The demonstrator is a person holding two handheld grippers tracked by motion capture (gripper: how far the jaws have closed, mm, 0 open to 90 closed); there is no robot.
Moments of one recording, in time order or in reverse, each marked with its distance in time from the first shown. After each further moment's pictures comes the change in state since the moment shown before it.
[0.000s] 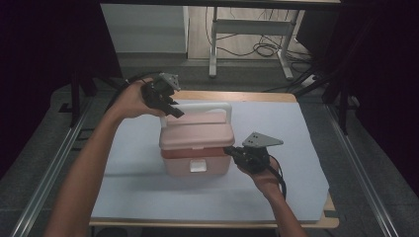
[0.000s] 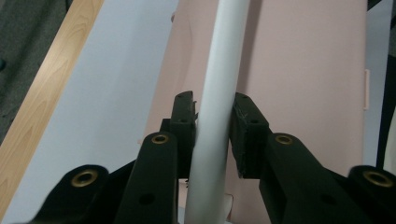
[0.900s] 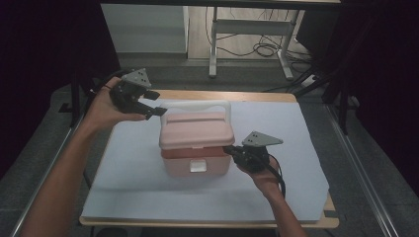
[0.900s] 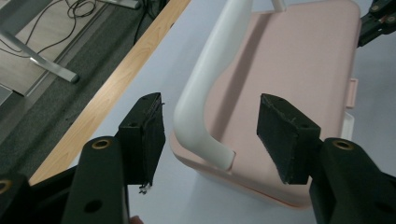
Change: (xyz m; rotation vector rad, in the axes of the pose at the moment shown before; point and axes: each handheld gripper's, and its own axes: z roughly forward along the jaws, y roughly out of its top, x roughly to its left) left arm -0.033 -0.044 -0.059 -0.194 0.206 -0.097; right arm 0.001 0.003 0.000 -0.003 0.001 0.002
